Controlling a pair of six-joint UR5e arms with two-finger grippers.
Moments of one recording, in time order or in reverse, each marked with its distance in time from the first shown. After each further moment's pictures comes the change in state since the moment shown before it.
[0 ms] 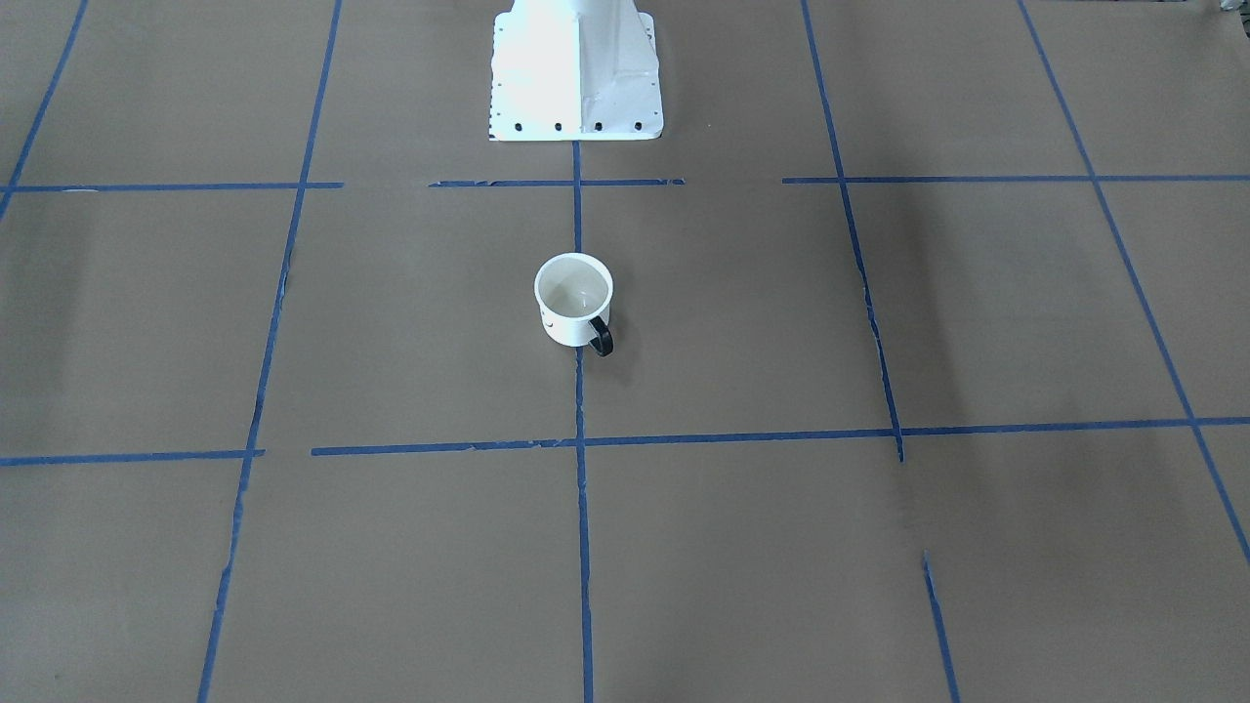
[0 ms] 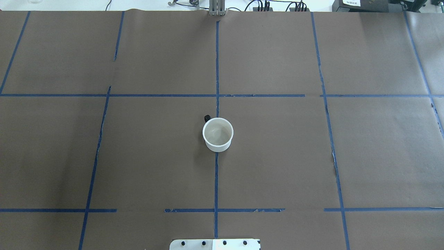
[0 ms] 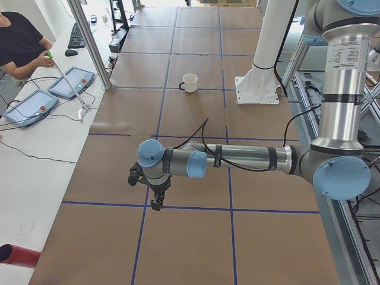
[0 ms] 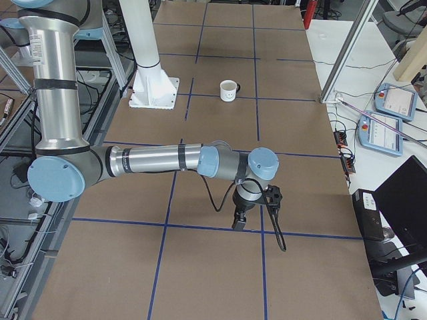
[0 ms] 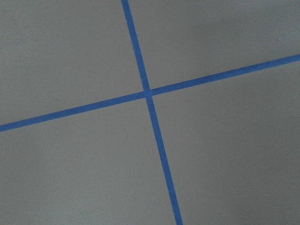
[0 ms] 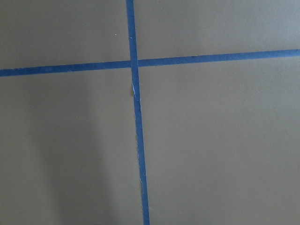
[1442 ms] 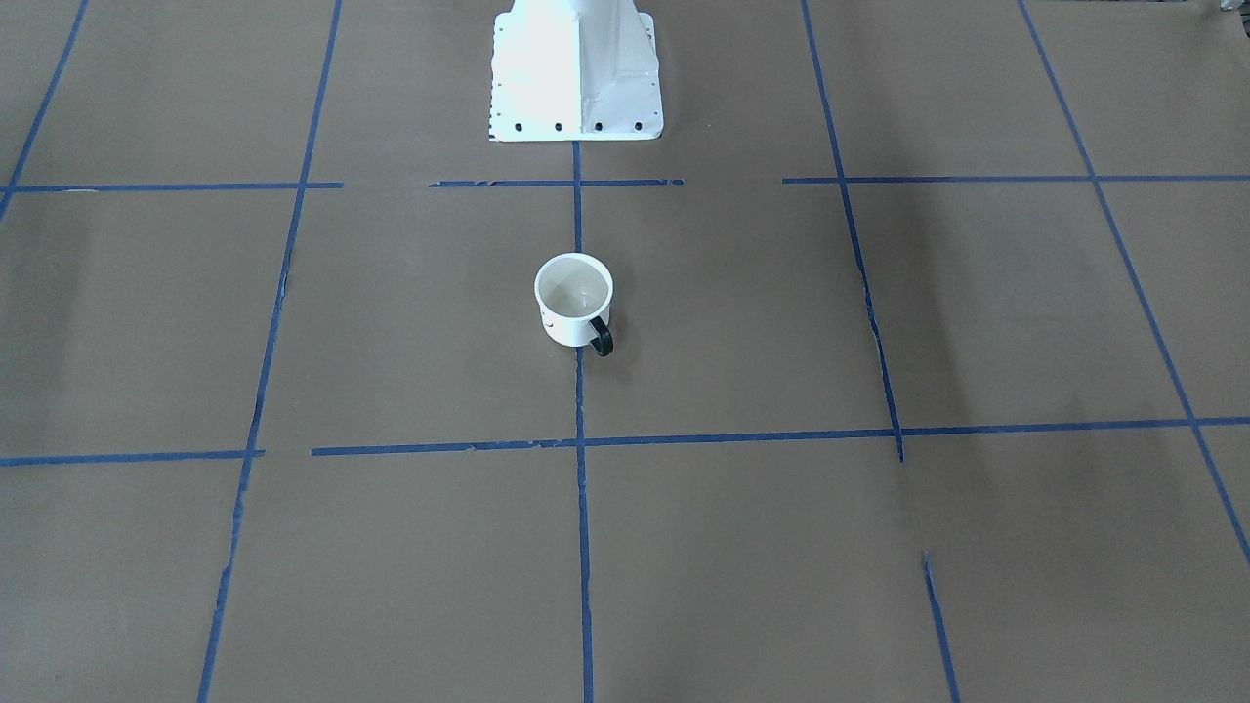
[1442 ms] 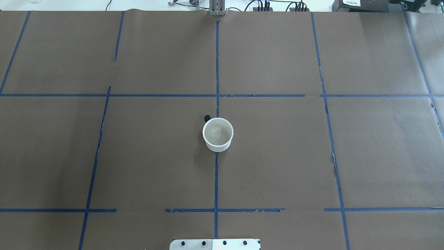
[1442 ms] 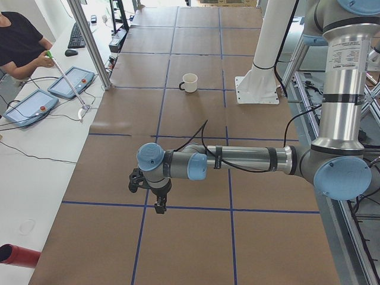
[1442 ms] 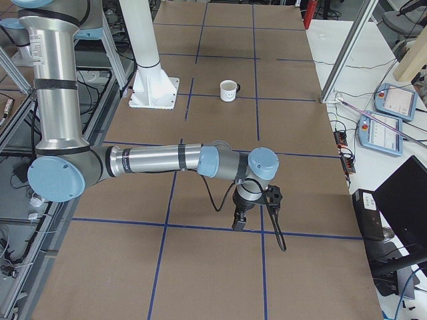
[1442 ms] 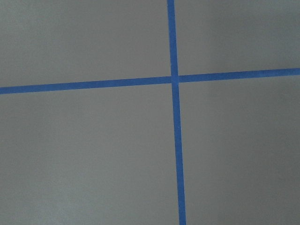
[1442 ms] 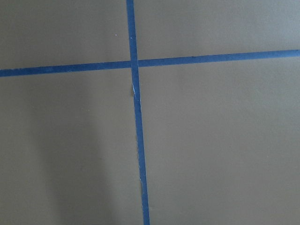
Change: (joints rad) left arm -0.009 0.000 0.003 0.007 -0.005 -0.121; right arm 0.000 0.000 0.000 0.000 0.000 0.000
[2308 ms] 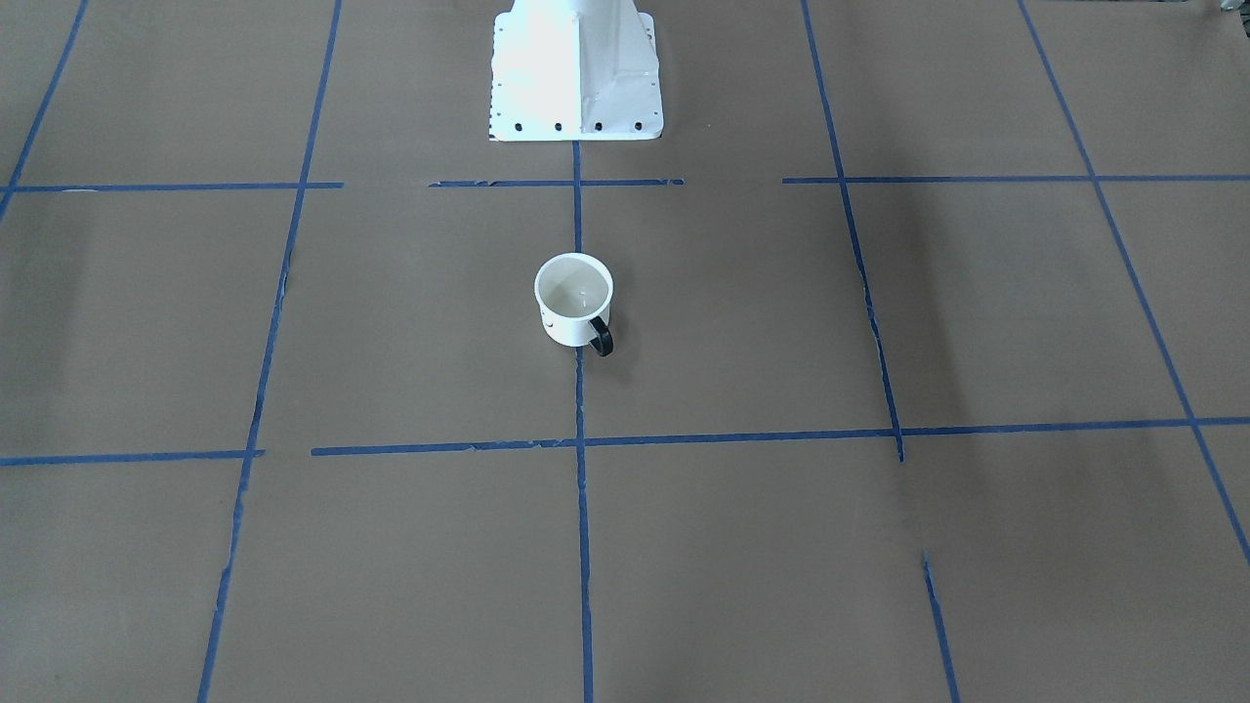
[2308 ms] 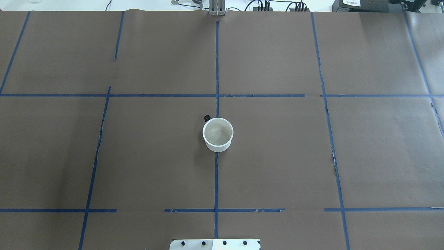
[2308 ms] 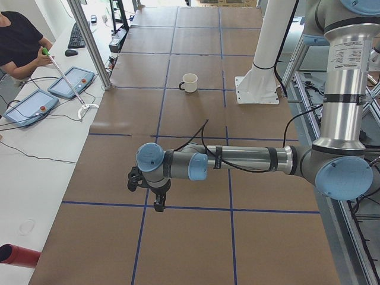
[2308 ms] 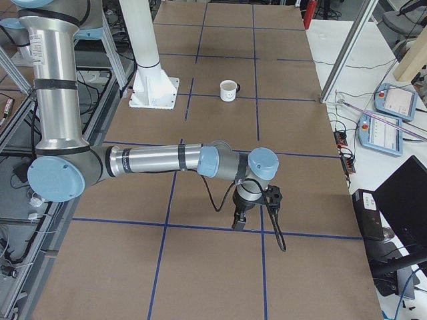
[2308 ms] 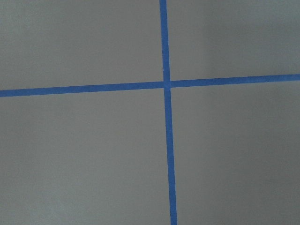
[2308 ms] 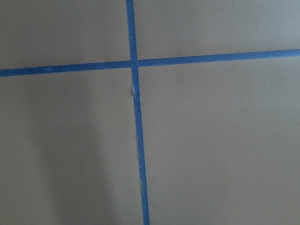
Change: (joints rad) left arm -0.020 -0.003 -0.005 -0.005 -0.045 0.007; right arm 0.000 -0.001 0.000 0.000 0.000 0.000
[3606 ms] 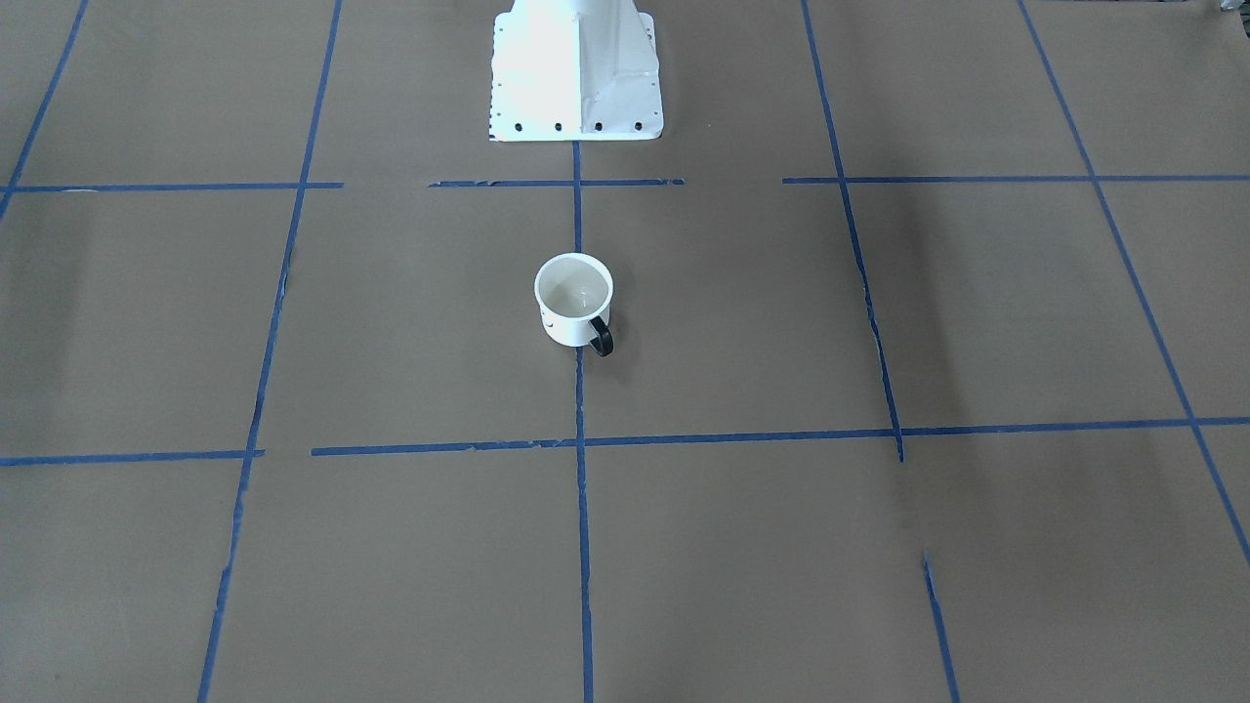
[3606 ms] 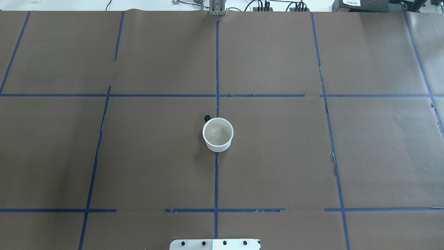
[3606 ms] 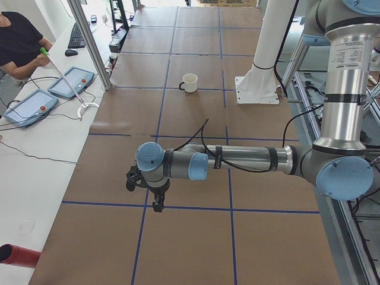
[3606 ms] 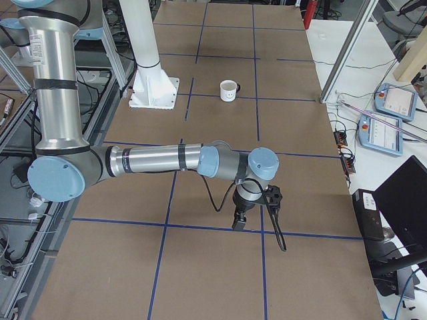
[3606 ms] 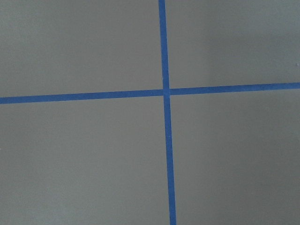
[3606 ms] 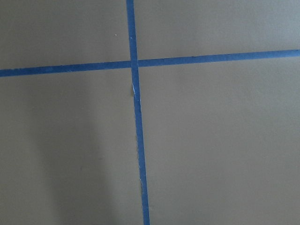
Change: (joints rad) left arm -0.015 -0.004 -0.003 0.001 0.002 0.000; right arm 0.000 0.001 0.000 0.000 0.000 0.000
